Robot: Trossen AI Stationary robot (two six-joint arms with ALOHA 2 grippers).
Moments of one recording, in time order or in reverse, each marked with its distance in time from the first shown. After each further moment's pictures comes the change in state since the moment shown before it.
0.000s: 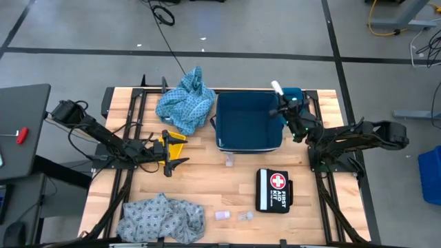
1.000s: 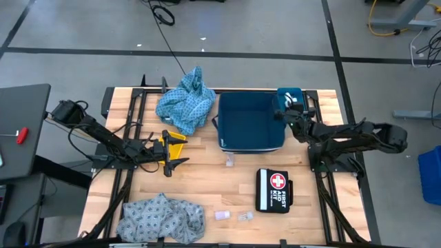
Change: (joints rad) left arm 0.000 0.000 0.000 0.000 0.001 -0.015; right arm -0.160 0.001 0.000 -0.676 0.061 0.475
